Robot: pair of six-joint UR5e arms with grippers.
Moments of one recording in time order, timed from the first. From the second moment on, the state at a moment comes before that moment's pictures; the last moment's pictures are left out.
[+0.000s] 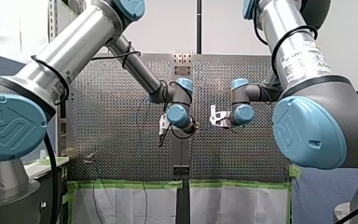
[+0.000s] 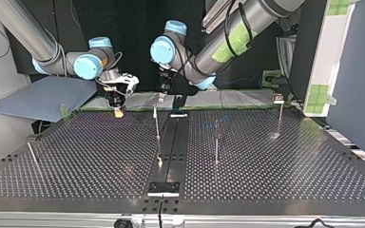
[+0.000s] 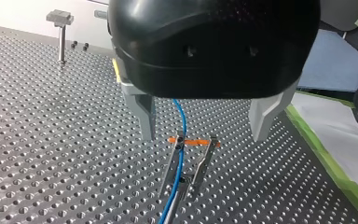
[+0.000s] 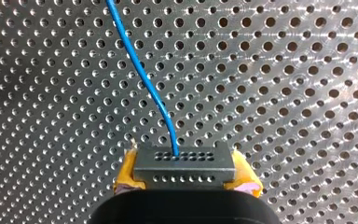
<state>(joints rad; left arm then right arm) -0.70 -2.21 -1.56 -2.76 -1.97 -1.63 1.96 -0.99 1.66 -0.48 1.49 1.58</state>
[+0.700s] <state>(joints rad) -0.71 -2.19 -1.59 -2.77 -2.00 -1.65 1.96 -0.99 1.66 -0.48 1.49 1.58</state>
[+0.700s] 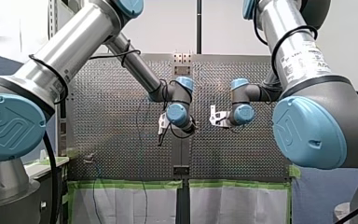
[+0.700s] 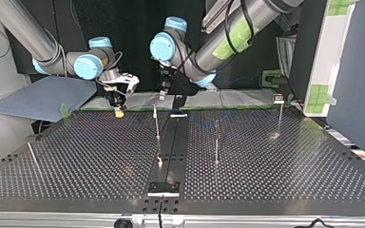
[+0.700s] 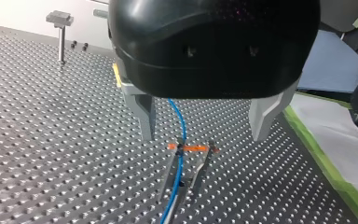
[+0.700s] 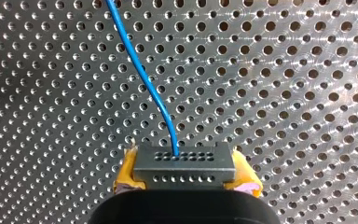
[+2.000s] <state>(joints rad) -0.79 -1.90 -1.88 -2.61 -2.08 -1.82 1.97 -0.99 1.66 -0.47 1.49 1.58</state>
